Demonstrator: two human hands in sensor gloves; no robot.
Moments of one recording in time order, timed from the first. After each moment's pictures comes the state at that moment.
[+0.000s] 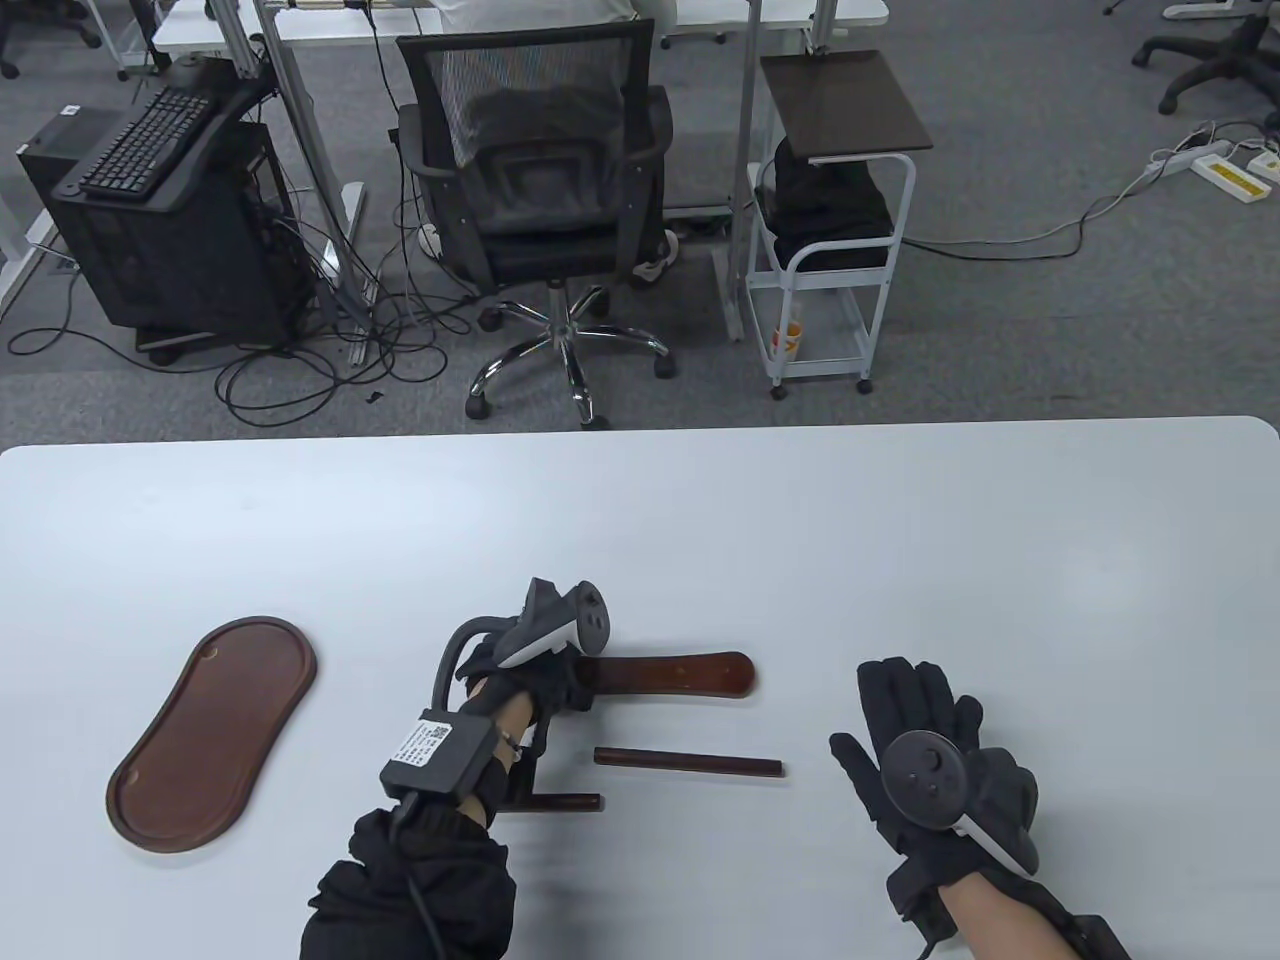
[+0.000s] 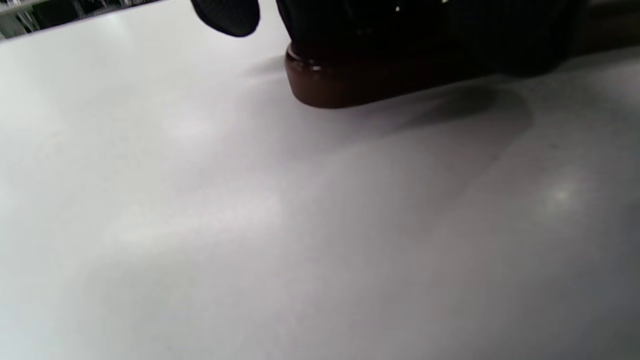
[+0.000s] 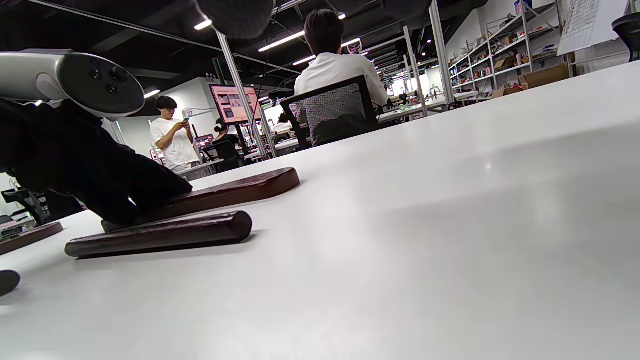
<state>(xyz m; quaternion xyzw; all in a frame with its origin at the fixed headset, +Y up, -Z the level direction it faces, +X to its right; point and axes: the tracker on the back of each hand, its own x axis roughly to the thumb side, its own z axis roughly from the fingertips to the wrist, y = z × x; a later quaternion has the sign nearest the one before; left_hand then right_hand) -0.124 -0.748 -0.430 -0.25 -0.05 -0.11 0.96 0.211 -0.730 -0.278 0.05 -0.04 0.99 0.15</state>
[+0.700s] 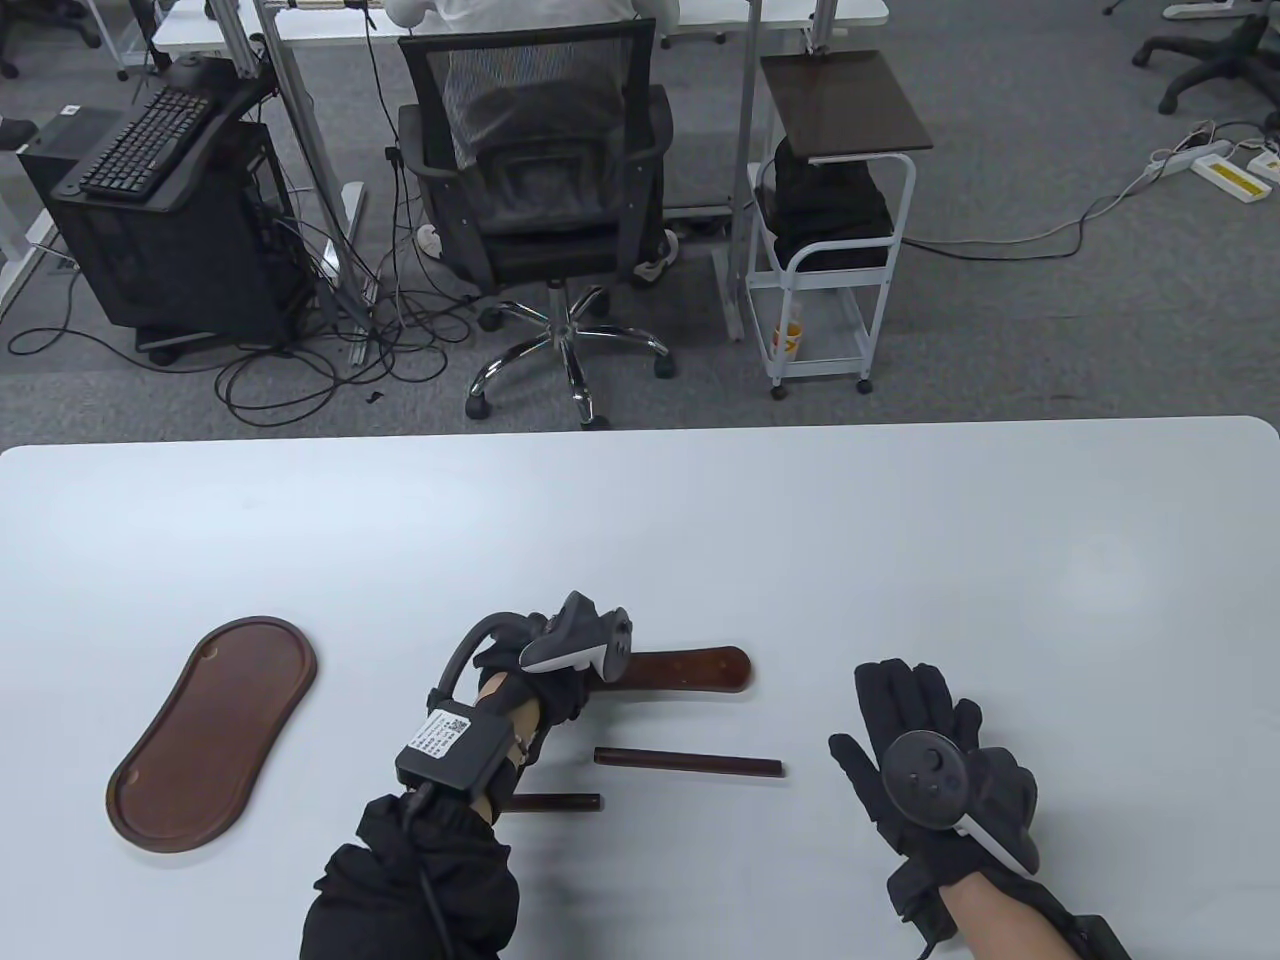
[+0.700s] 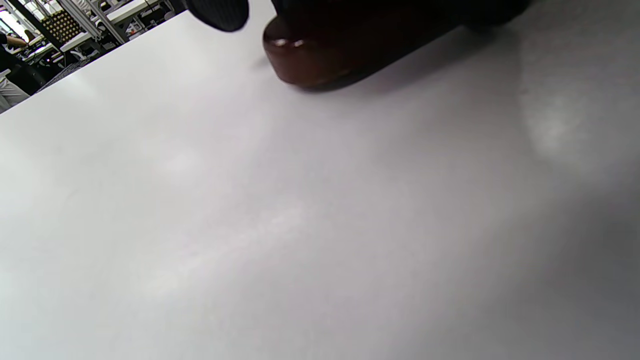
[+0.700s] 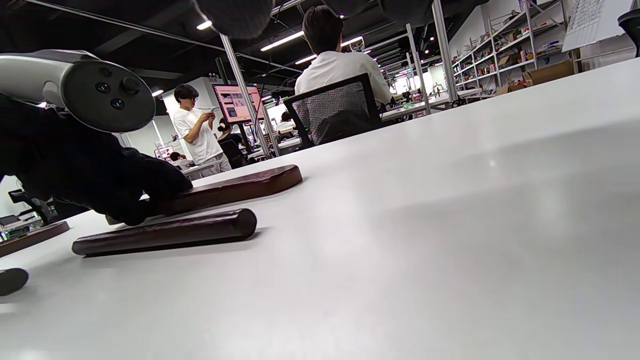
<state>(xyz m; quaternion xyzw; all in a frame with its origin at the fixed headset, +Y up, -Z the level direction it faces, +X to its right) -0.111 -0.754 -0.424 -0.25 -0.12 -0.20 0.94 0.211 -0.731 -0.278 0.05 -0.04 0.99 0.16</state>
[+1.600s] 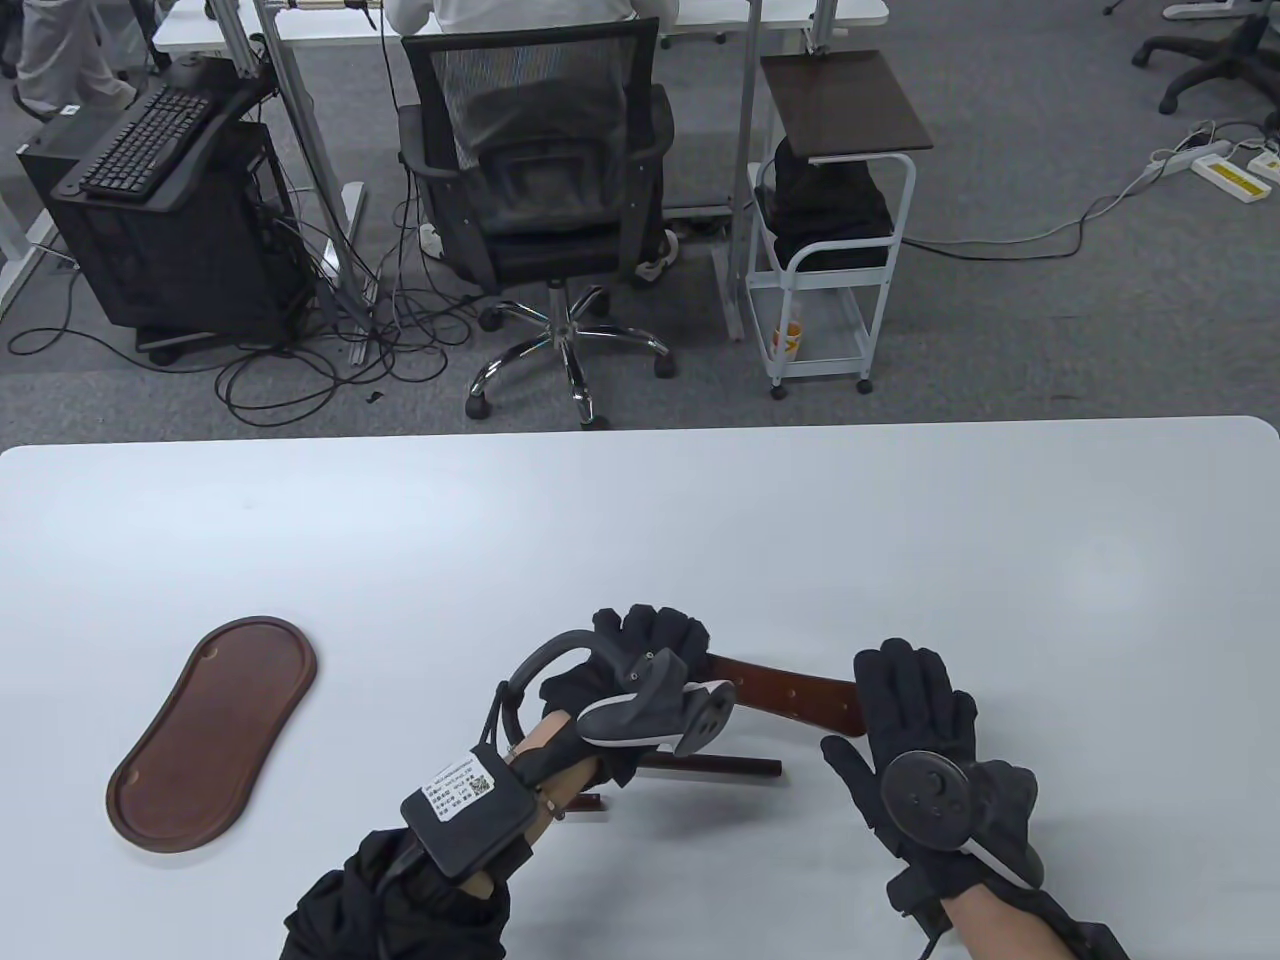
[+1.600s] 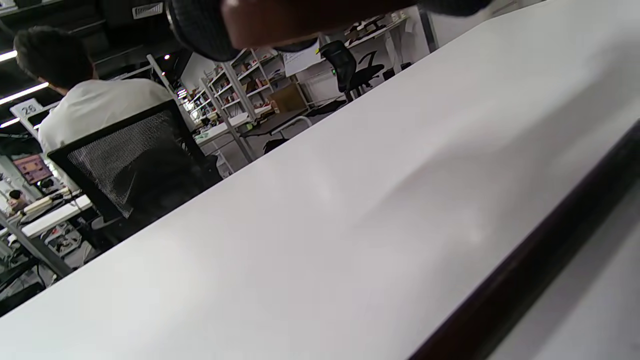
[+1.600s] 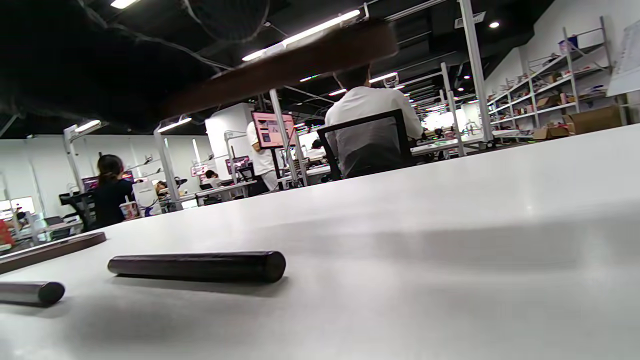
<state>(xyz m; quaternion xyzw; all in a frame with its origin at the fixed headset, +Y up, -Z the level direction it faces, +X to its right) -0.030 -0.671 -0.336 -0.02 -0.30 -0.23 0.92 0.201 -0.715 -0.266 0.11 -0.10 0.98 0.14</state>
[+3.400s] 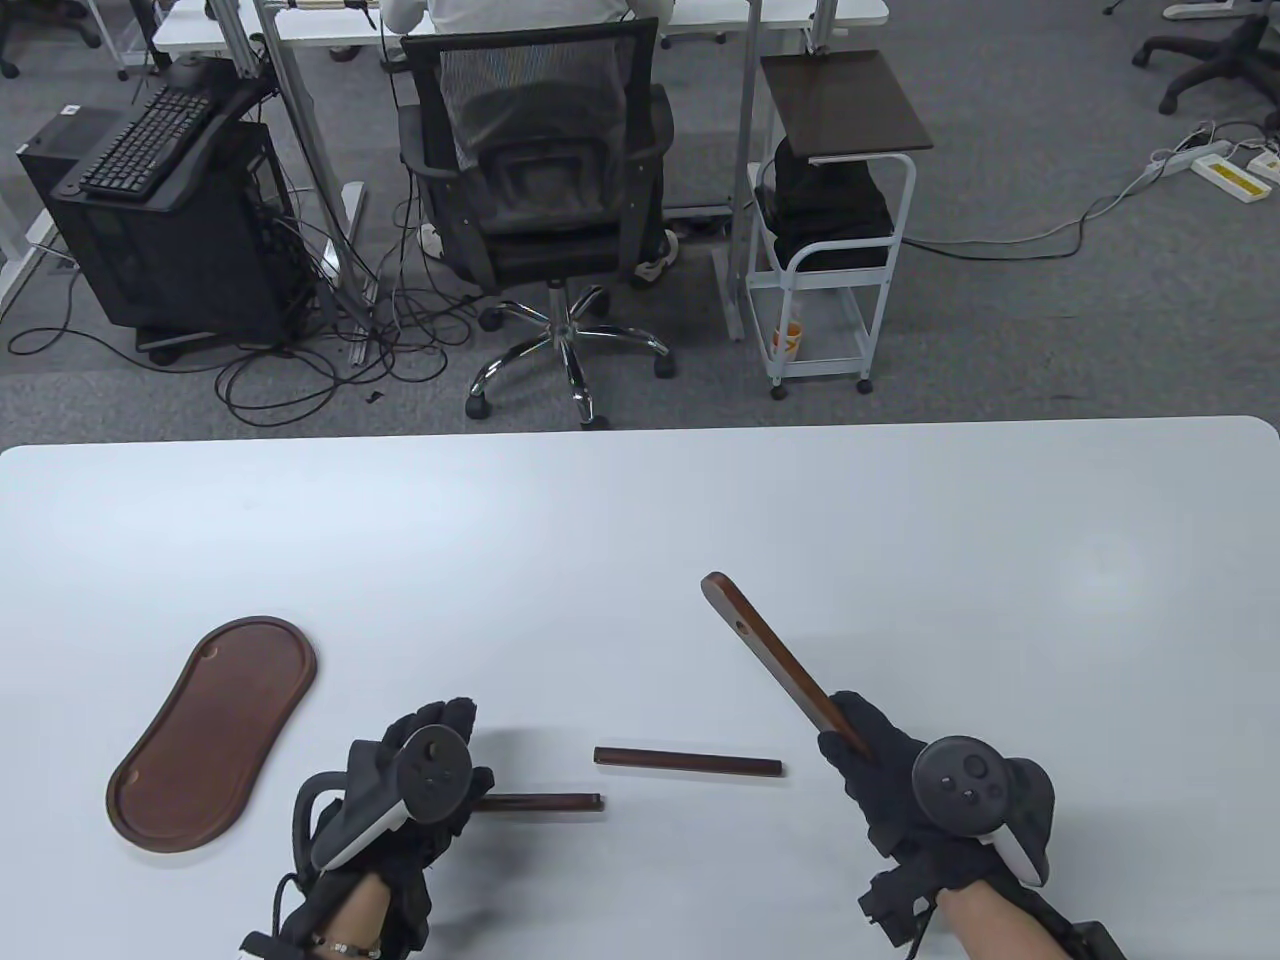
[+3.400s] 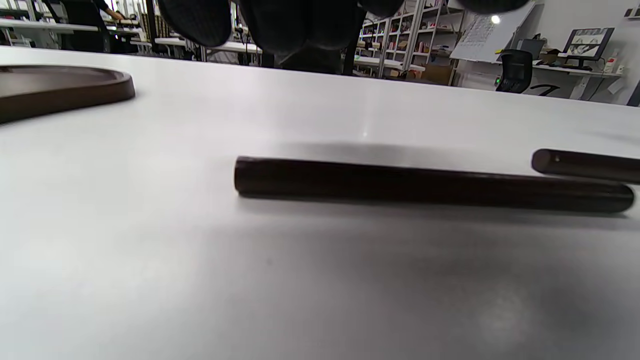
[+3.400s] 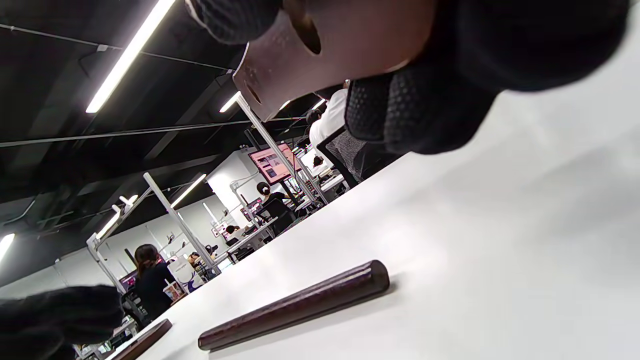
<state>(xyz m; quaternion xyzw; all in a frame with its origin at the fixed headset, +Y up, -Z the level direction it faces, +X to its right) -0.232 -0.723 -0.288 -0.12 -0.07 0.05 0.99 0.213 -0.727 -0.274 0.07 -0.06 0.94 0.34</state>
